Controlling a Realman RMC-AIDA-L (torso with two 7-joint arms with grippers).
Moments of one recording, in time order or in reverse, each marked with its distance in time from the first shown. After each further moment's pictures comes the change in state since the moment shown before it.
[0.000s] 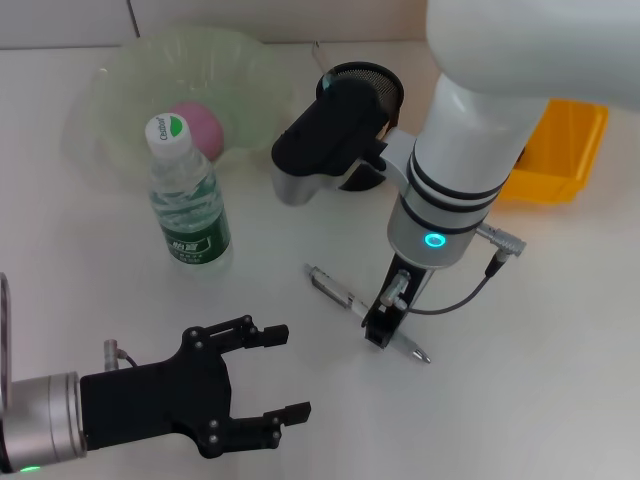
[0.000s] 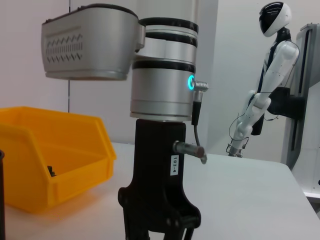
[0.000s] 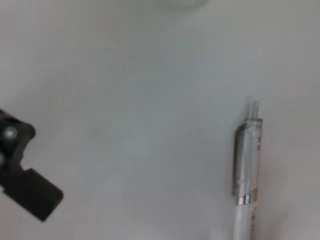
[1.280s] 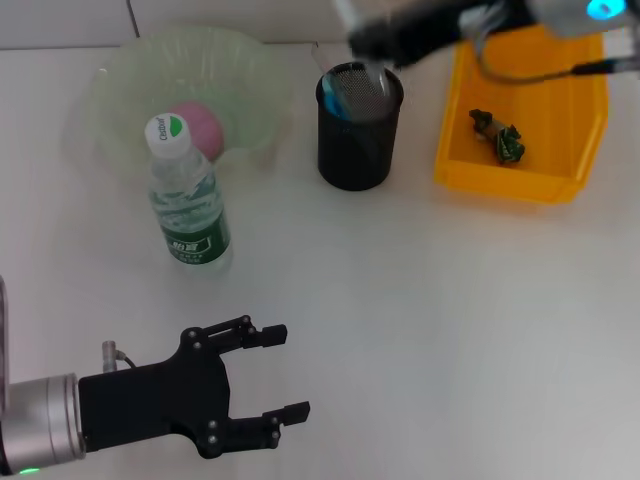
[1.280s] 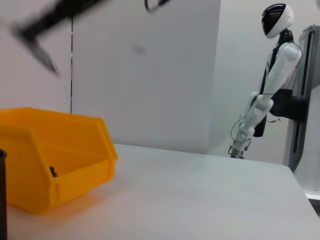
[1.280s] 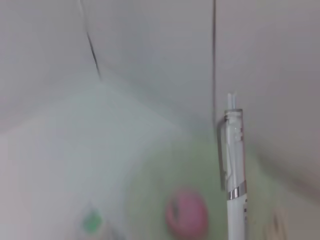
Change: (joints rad) left arm 0.006 -0.003 -0.006 0.000 0.000 0.000 0.002; right arm -0.447 -0.004 0.598 -0.826 -0.020 0.013 -0.192
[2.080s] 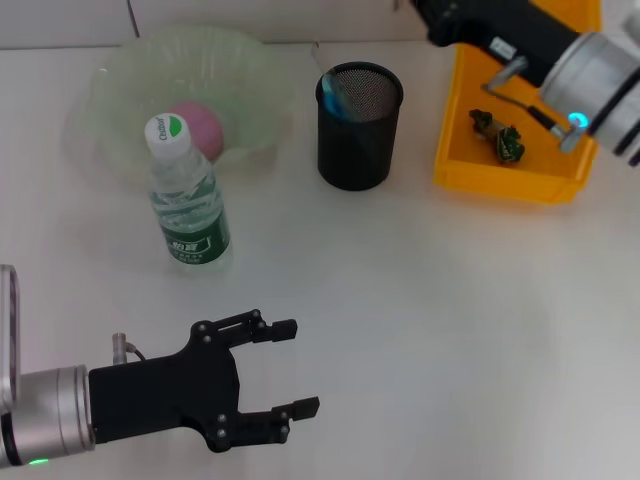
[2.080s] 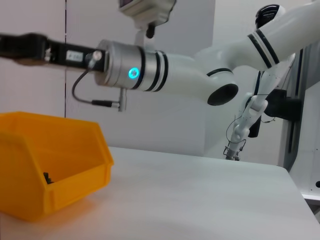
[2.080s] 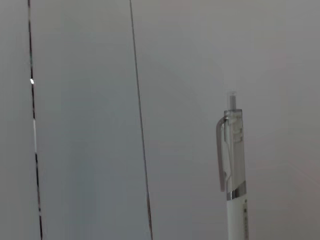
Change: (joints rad) left arm -0.021 -0.005 0.006 0.002 0.000 -0.002 -0.005; right arm 0.048 -0.008 0.049 1.319 1.633 0.333 -1.924
